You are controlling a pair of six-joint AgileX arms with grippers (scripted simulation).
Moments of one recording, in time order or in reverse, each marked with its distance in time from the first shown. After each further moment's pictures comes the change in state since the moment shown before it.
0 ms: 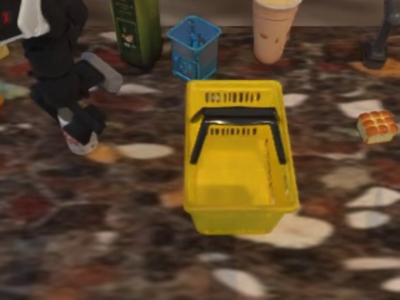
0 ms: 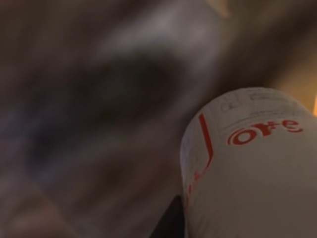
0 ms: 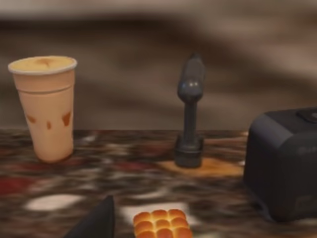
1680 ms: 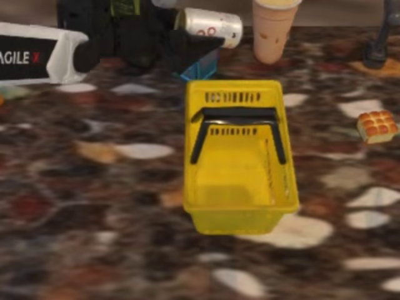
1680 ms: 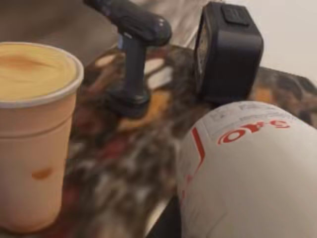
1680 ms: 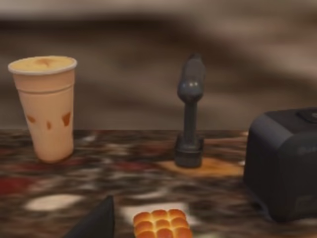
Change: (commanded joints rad) left arm -0.117 -0.099 -0.317 1.436 1.010 -0.480; right arm 0.000 0.000 0.000 0.000 0.000 0.000
